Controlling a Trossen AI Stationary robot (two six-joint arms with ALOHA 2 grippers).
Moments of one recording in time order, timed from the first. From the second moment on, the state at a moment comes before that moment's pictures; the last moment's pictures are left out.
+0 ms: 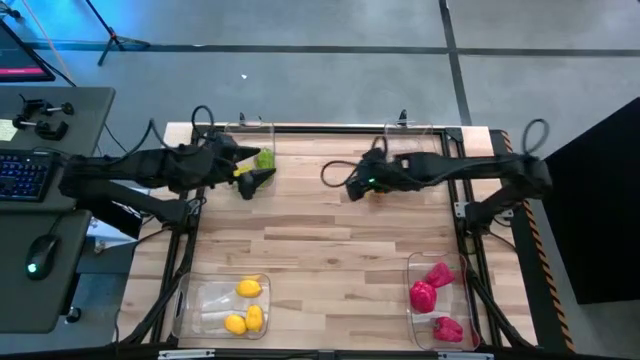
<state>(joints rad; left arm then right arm) -0.08 0.95 1.12 -0.57 -0.54 -0.54 -0.07 1.48 1.26 -0.81 0.33 0.94</state>
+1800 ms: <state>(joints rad) 0.13 0.97 1.12 -0.57 -0.54 -0.34 -0.06 1.81 1.26 -0.88 0.22 1.06</state>
